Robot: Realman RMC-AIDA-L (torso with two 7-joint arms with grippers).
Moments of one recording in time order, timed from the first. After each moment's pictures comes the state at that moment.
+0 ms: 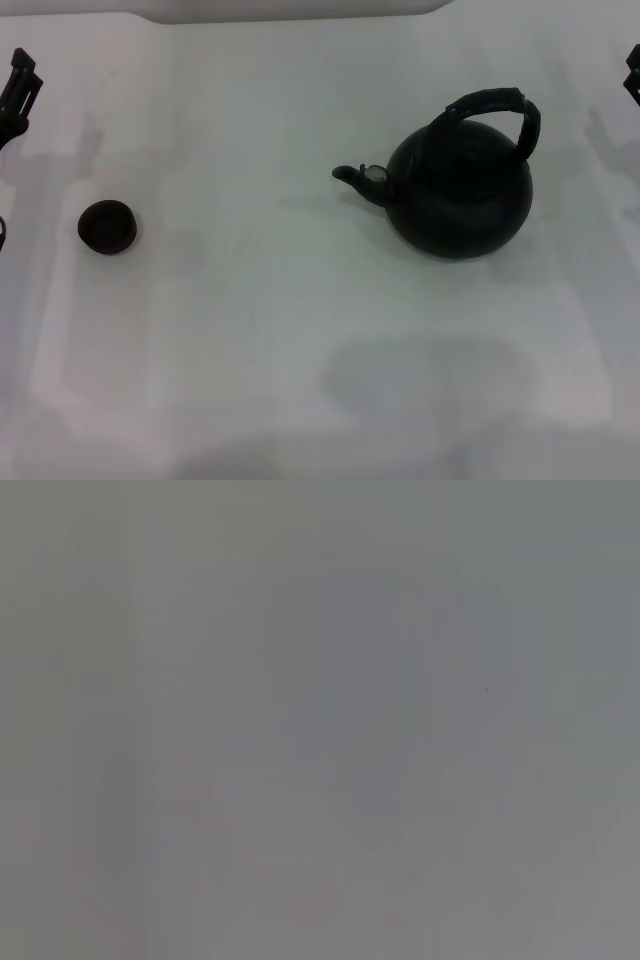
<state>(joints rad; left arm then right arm) -0.48 -2.08 0.49 -0.16 0.83 1.29 -0.42 0.31 2.02 -2.16 -0.22 0.65 -1.15 0.24</state>
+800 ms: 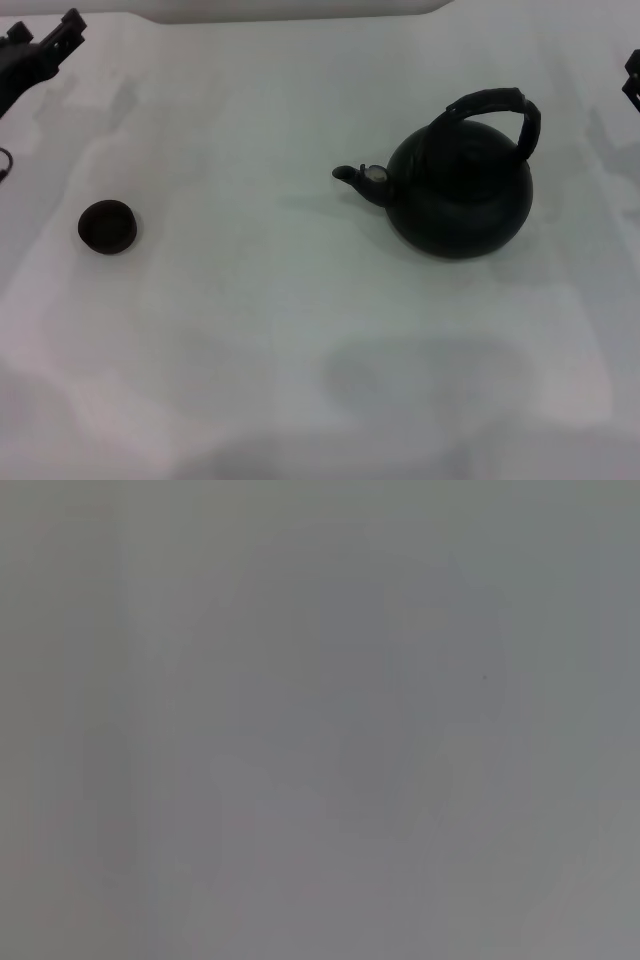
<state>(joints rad) -0.54 -2.07 0.49 0.24 1.33 0.98 -1.06 0.31 2.02 -2.16 -0.22 0.65 -1.14 0.24</state>
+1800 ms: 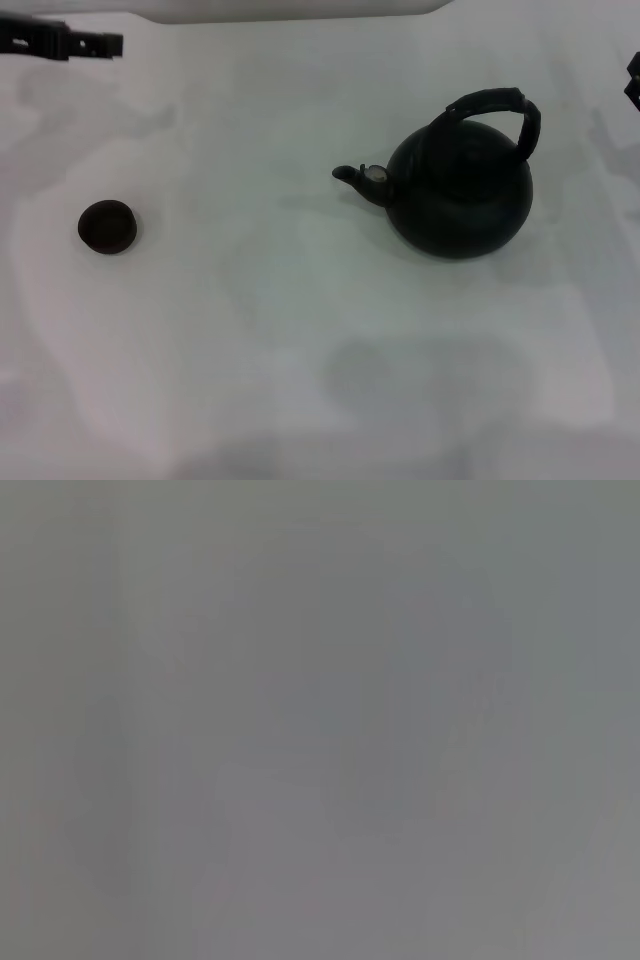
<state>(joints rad) -0.59 -2.04 0.79 1.12 2.37 1.30 -2.23 0.31 2.02 -2.16 -0.21 0.65 -1.14 0.24</state>
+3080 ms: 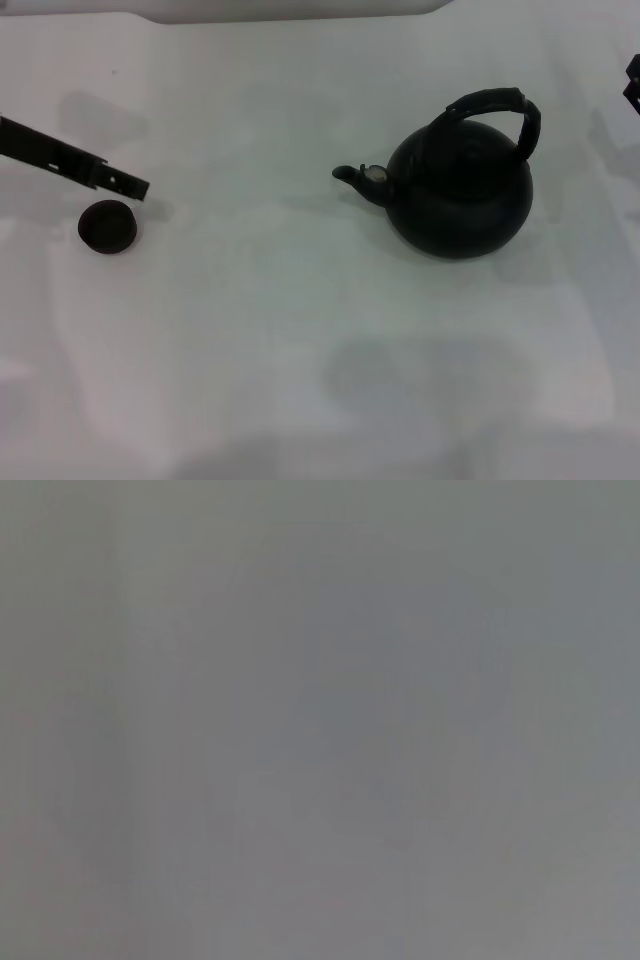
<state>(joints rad) -0.60 -2.06 0.97 1.12 2.62 1.47 -2.39 0.31 2.02 -2.16 -0.21 0.65 -1.12 0.24</state>
